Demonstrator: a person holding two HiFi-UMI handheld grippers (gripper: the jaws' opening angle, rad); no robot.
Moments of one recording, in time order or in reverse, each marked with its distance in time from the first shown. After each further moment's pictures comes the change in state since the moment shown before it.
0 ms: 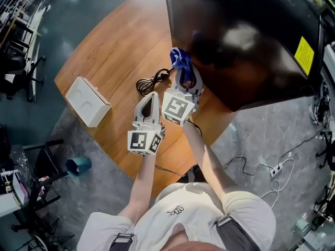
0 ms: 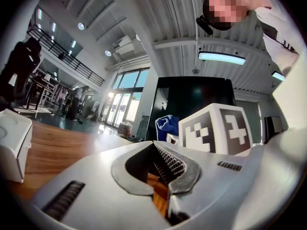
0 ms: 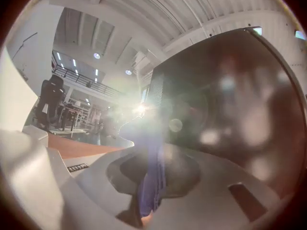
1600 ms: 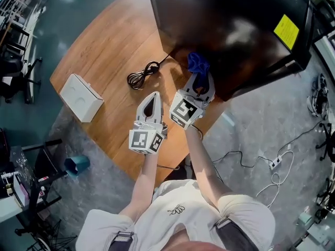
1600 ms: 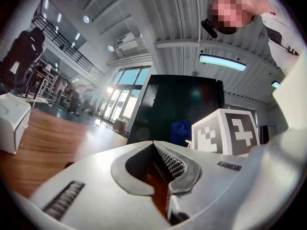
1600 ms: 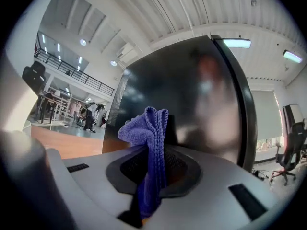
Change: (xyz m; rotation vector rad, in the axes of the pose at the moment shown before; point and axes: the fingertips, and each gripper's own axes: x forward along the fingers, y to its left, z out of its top) left arm -0.014 -0.057 -0.023 -0.074 0.015 -0.049; right arm -0.063 -0.103 -0.022 -0.006 0.056 -0.262
